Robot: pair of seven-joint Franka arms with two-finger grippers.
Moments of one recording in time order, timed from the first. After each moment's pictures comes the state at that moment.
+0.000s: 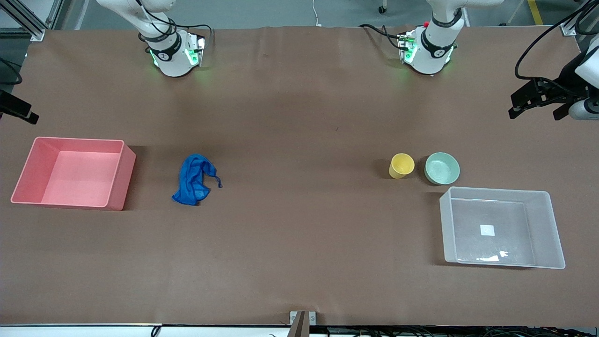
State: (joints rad) left arm -0.11 -0.03 0.03 -1.53 -0.02 1.53 -0.04; right arm -0.08 0.02 -0.06 -1.46 -0.01 1.44 0.02
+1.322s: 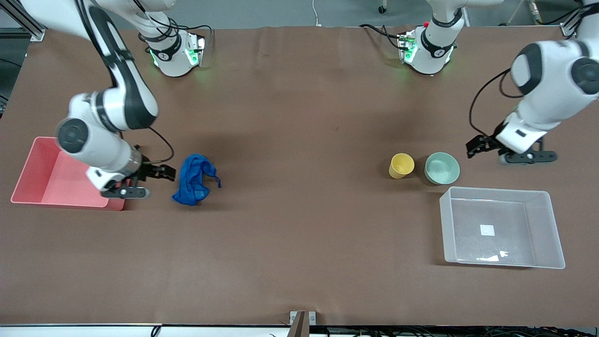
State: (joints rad) left arm -0.10 -0.04 0.10 -2.35 0.00 2.39 -0.02; right arm -0.02 0.31 0.16 -2.11 0.00 2.37 0.15
